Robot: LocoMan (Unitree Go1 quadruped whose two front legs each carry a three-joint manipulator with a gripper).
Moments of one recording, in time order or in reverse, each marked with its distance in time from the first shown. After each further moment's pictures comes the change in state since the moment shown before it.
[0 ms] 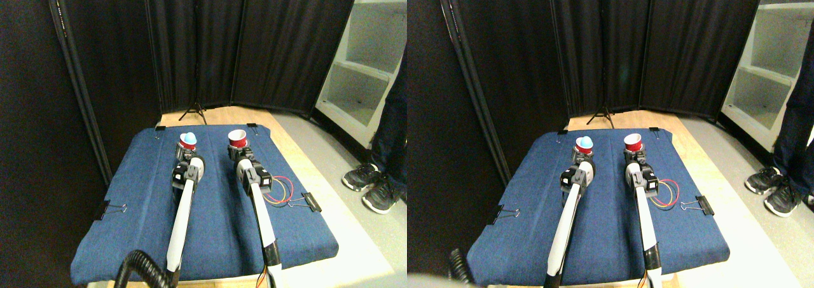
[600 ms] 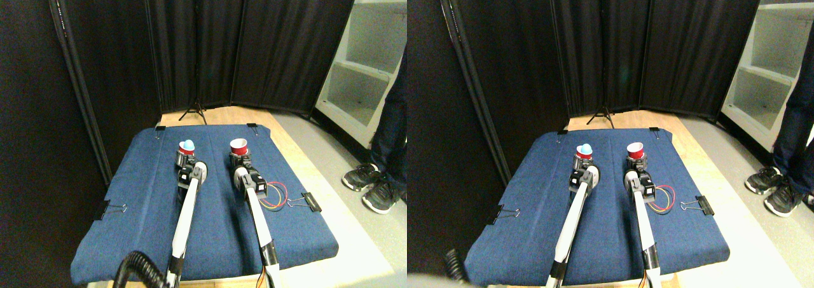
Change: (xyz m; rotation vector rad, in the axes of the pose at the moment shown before) right arm 0.015 -0.029 0.004 0.033 -0.100 -0.059; left arm 0.026 0.021 -0.009 -0.056 -0.153 0.086
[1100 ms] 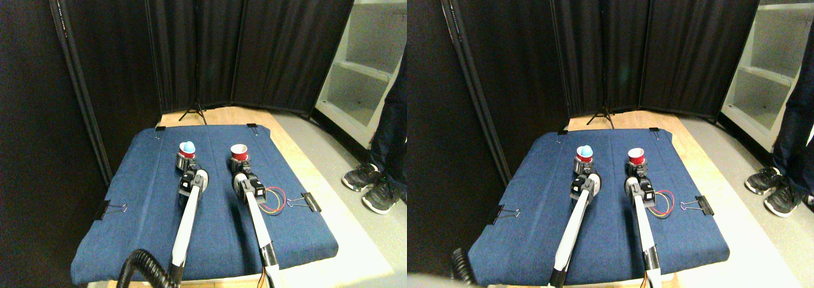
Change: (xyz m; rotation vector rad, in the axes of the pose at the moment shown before) right arm 0.009 -0.018 0.002 0.060 -0.004 -0.019; left arm -0.002 0.009 -0.003 -0.068 -0.017 -0.042
